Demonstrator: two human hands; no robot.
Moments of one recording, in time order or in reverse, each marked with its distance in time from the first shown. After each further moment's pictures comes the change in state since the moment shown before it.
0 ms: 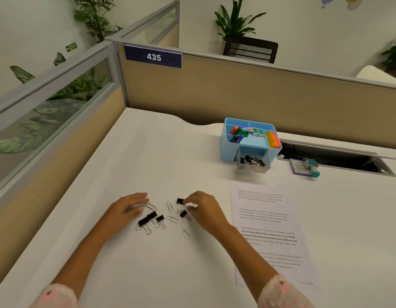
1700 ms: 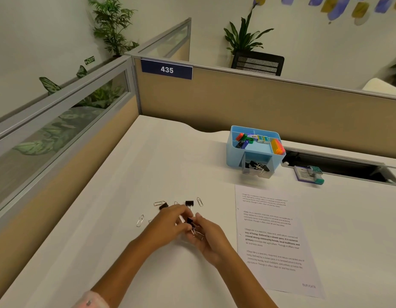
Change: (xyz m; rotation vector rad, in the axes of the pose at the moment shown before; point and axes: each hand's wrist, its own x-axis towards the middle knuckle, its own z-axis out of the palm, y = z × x) left_hand -0.023 0.071 0.074 0.181 -0.107 0.118; right_hand -0.062 -0.031 0.014 1.492 -0.069 0.717
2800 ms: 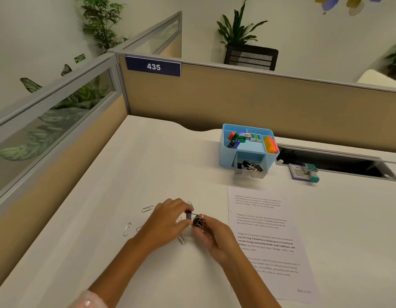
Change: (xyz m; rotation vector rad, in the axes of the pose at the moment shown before) left_hand 0.031 0.012 0.007 0.299 0.106 0.236; right_hand 0.011 -0.028 -0.030 0.175 0.165 -0.040
